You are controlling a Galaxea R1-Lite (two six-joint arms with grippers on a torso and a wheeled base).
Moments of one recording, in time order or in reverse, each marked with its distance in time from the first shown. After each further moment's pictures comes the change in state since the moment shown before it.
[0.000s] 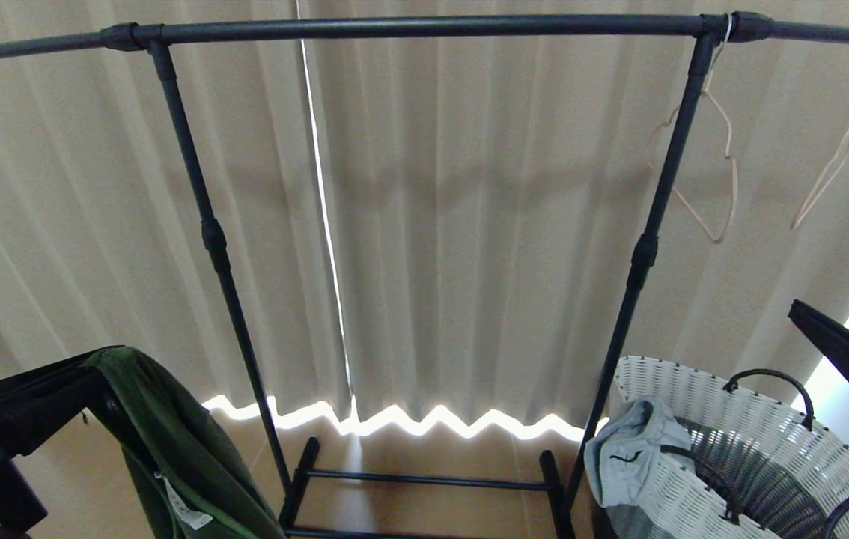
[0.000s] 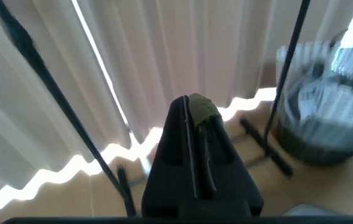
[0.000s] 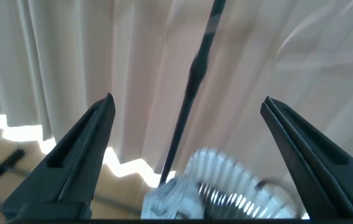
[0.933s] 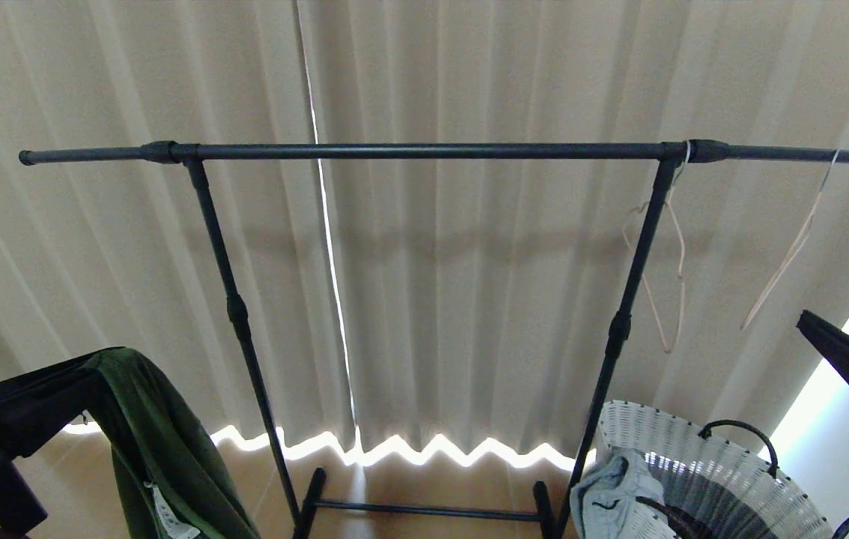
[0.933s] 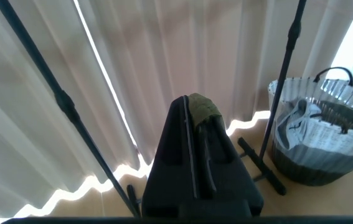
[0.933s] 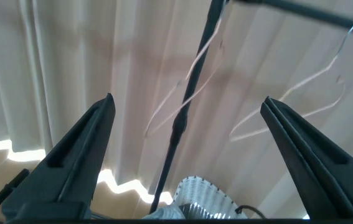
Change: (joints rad) left arm 0.000 -0.001 0.002 0.003 0.000 0.000; right arm 0.000 -0.040 0.028 0.010 -0.006 -0.002
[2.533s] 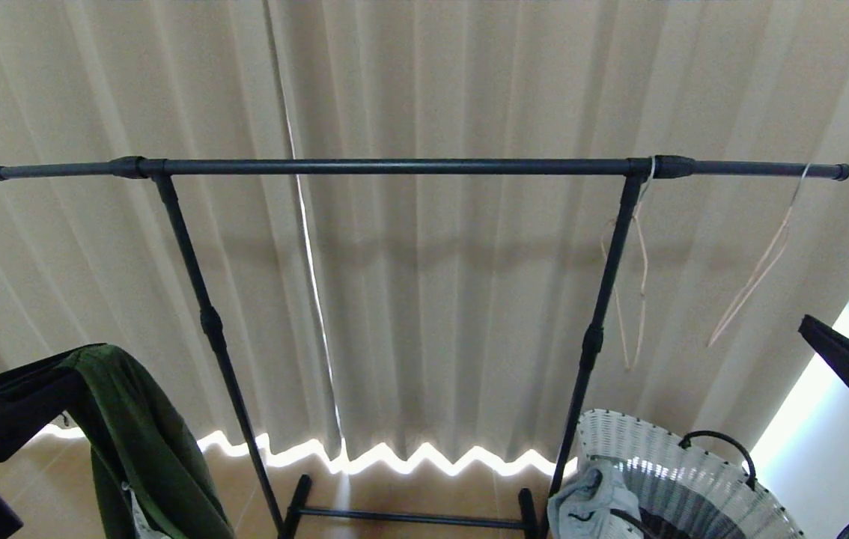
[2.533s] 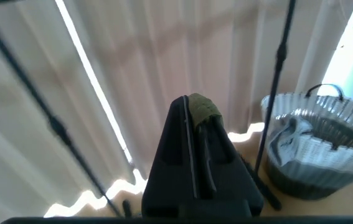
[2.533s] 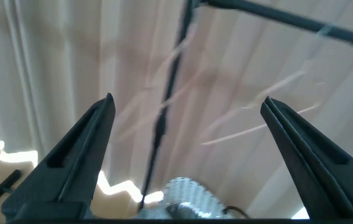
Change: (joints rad) left arm -0.005 -0.042 0.000 0.001 -0.004 -0.001; right arm 0.000 -0.004 0.010 0.001 0.000 0.000
